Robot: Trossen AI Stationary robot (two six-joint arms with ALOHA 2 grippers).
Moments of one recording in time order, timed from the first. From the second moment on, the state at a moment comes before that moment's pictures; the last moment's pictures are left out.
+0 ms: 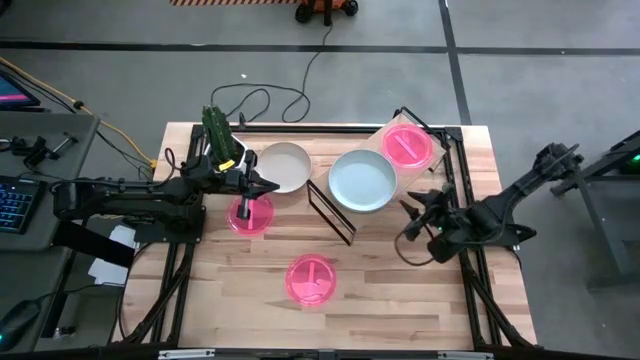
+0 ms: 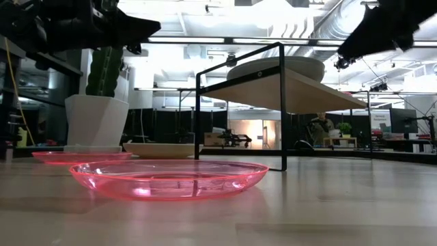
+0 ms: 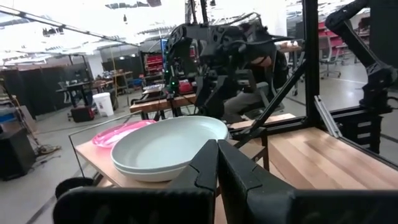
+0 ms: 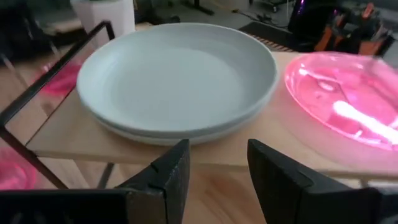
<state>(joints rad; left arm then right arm) 0.31 0.90 0.26 0.76 0.37 0.15 0.60 0.98 0.73 -0.88 1.10 1.13</state>
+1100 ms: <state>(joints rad) 0.31 0.90 0.26 0.76 0.36 0.19 0.38 0.99 0.37 0.20 1.27 0.63</state>
